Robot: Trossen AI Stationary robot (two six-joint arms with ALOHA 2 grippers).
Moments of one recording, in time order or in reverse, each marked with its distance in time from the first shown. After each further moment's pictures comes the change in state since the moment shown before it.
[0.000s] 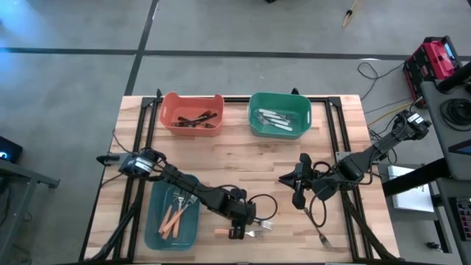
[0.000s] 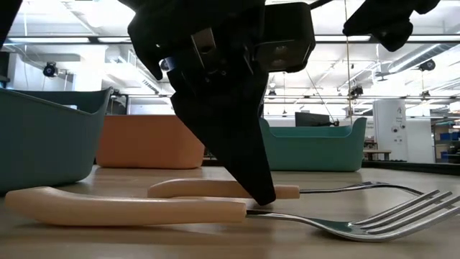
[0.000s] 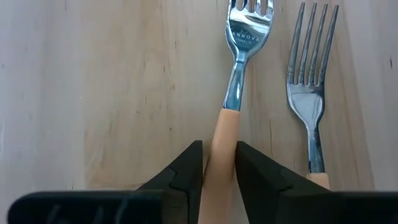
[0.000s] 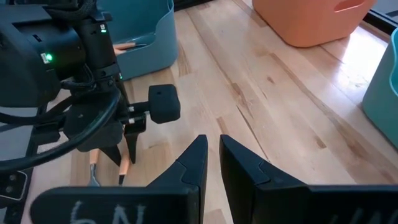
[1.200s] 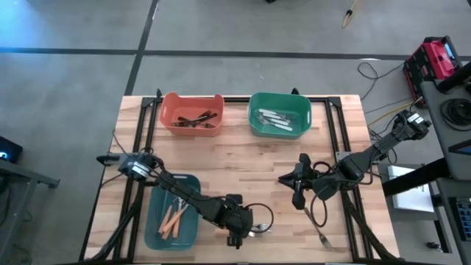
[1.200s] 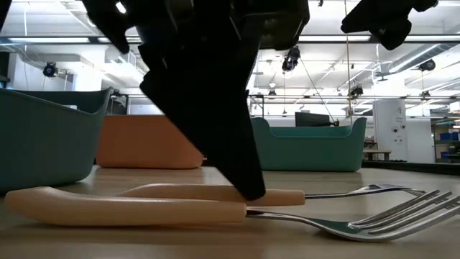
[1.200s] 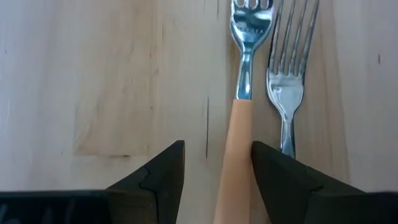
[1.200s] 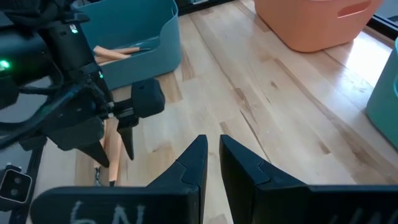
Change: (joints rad) left arm -0.087 0.000 0.048 -0.084 -0.134 -0.113; right arm 0.000 0.000 -0.001 0.025 0.000 -0.017
